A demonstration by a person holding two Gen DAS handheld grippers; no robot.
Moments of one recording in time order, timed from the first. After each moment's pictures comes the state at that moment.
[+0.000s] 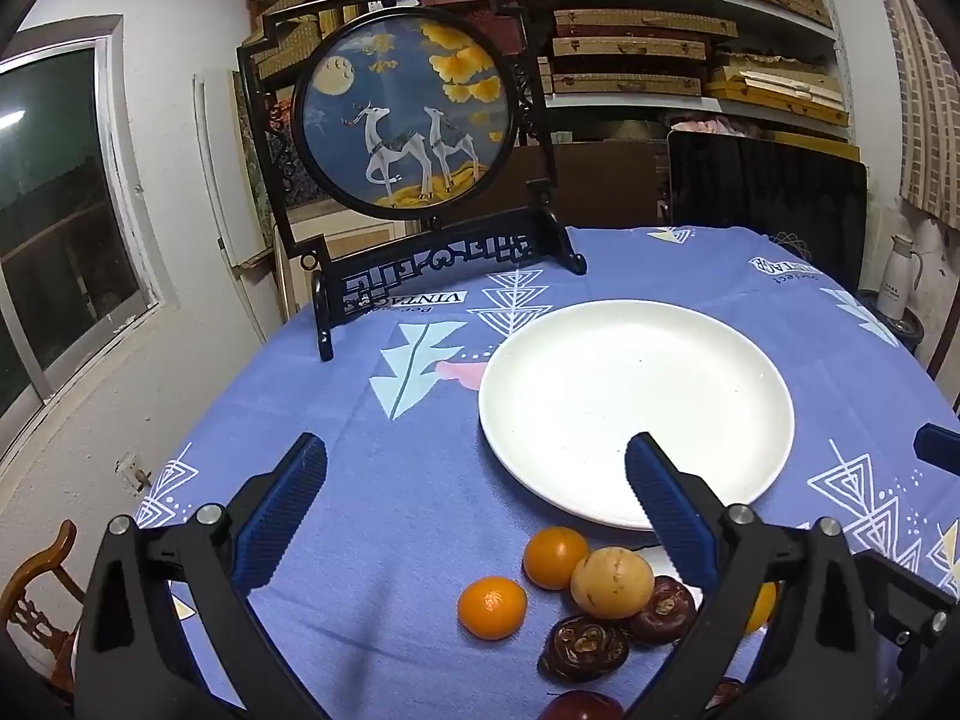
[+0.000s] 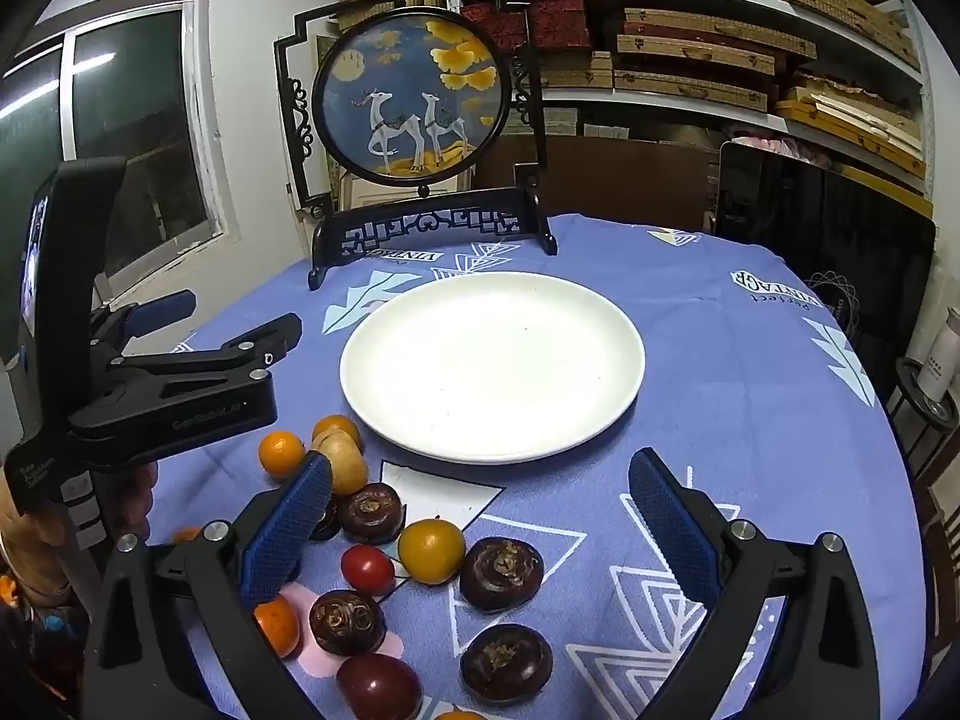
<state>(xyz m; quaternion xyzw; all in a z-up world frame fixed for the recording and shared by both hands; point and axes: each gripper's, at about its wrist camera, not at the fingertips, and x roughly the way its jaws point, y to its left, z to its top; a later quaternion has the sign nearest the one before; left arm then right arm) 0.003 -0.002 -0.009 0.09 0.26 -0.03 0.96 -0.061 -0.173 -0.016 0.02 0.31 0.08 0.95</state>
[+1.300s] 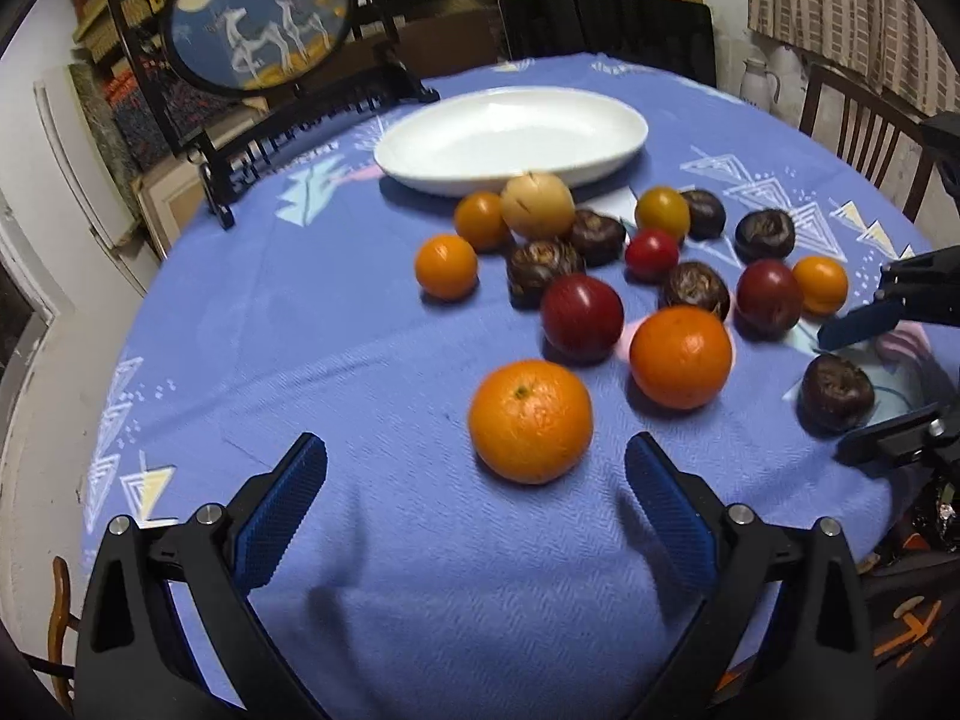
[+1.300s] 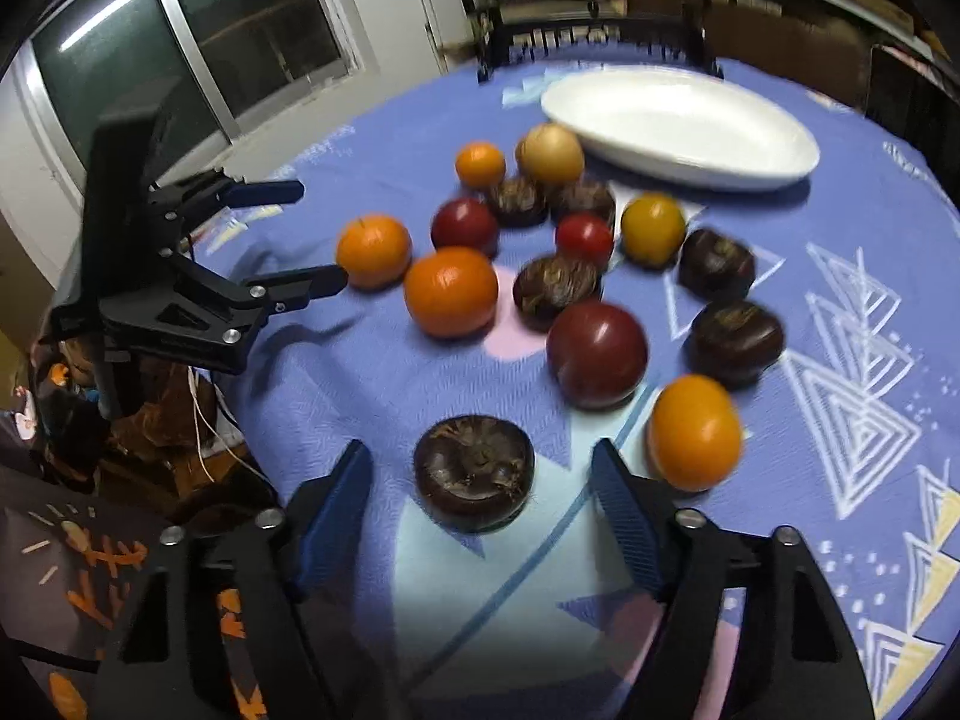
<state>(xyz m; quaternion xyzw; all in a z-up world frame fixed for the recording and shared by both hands) -0.088 0.058 -0.083 0.20 0.39 -0.20 0.87 -0.151 -0.120 -0.084 -0.01 0.48 0.25 0.84</state>
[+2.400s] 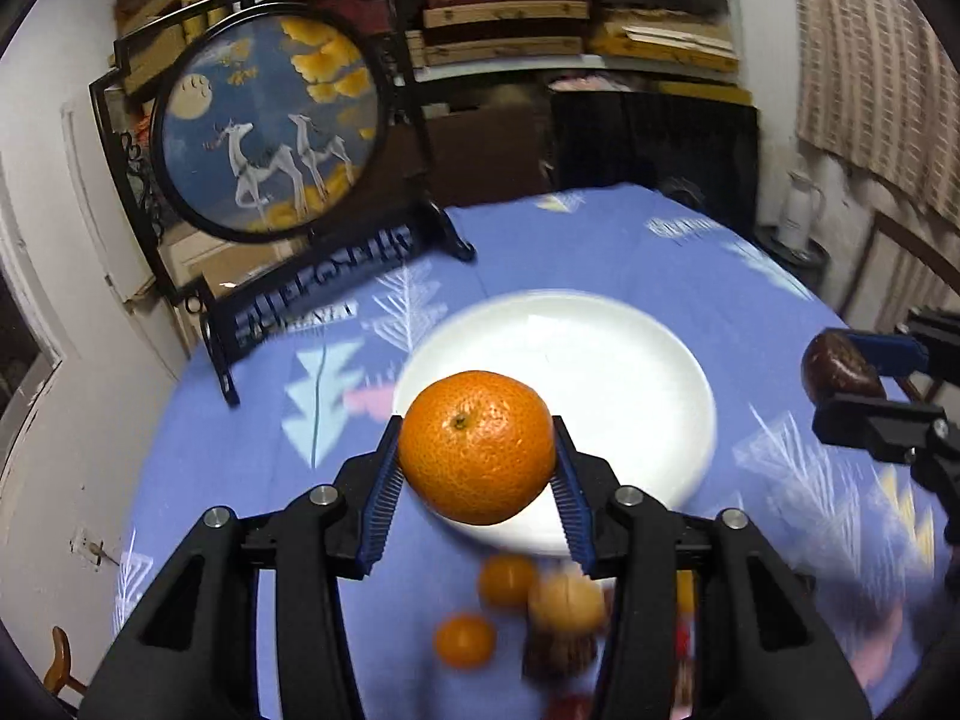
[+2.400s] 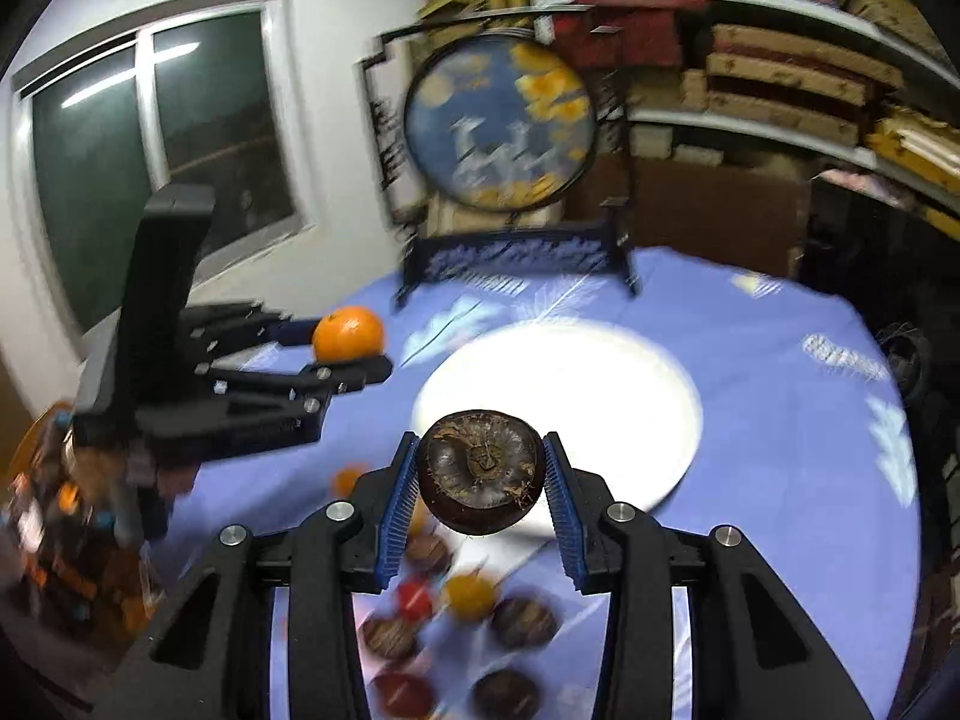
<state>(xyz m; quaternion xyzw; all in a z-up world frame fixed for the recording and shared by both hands) 0.055 -0.029 0.027 0.14 0.31 -0.16 0.93 -0.015 -0.195 0.039 0.02 0.29 0.18 0.94</state>
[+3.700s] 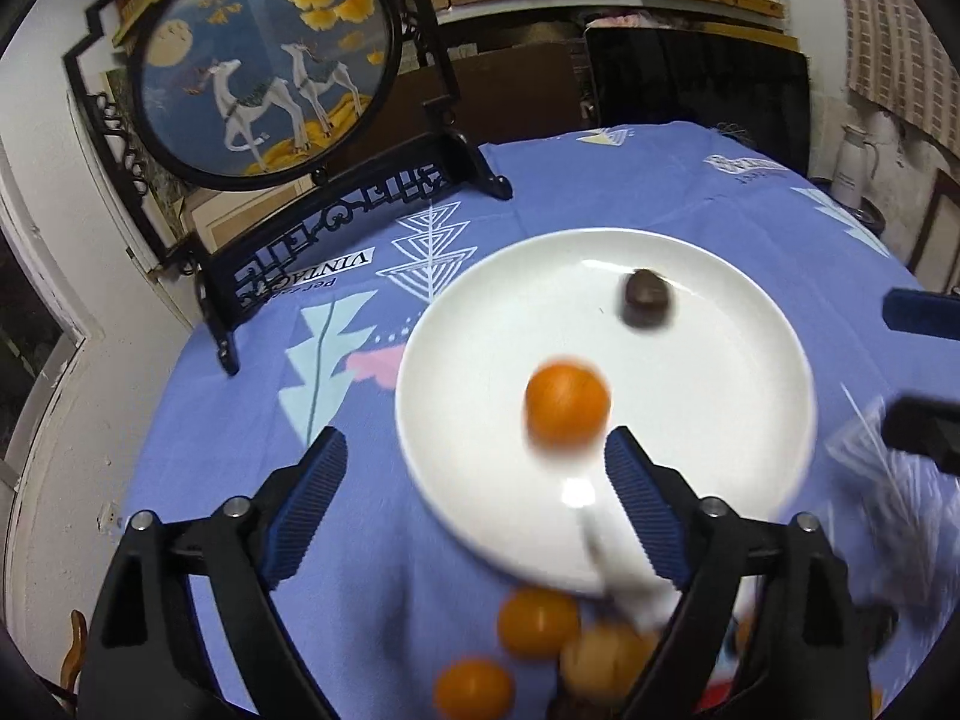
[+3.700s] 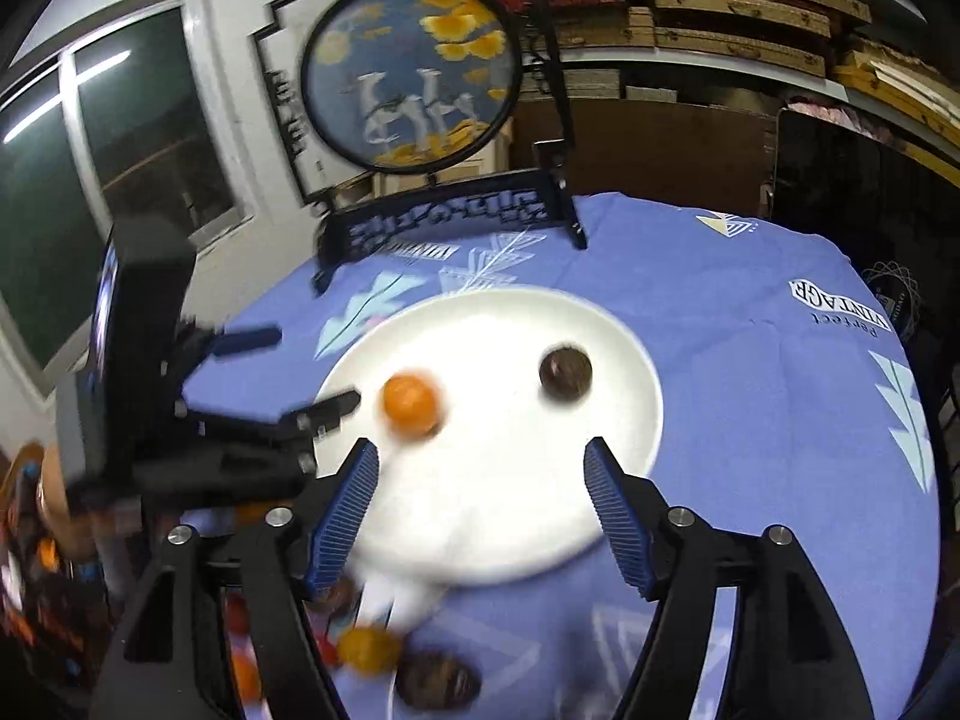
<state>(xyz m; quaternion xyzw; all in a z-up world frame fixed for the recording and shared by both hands) 0.075 -0.038 -0.024 0.18 0.36 -0.12 0.91 0.004 -0.209 -0.011 0.03 0.36 0.16 0.92</state>
